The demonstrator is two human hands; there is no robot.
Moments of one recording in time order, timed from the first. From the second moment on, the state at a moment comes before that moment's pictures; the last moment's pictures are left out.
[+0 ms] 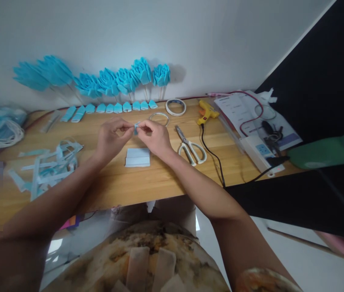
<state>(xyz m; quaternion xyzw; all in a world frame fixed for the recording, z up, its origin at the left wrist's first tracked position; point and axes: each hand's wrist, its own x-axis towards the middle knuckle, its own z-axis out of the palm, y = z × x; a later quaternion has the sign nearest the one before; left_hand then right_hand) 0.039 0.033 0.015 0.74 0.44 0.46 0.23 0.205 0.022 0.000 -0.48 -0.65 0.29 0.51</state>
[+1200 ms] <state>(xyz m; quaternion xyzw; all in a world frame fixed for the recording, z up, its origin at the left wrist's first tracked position) 0.027 0.054 0.007 0.54 0.41 0.50 0.54 0.210 0.026 0.002 -0.43 -0.50 0.54 0.53</state>
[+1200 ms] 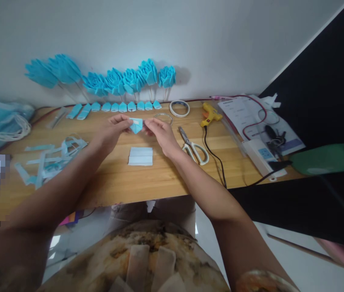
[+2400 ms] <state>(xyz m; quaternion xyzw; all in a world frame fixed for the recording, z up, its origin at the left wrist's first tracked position) 0.039 0.047 -0.002 0.59 0.43 0.52 0.45 0.219 0.034 -0.001 -0.43 -0.60 0.37 0.56</state>
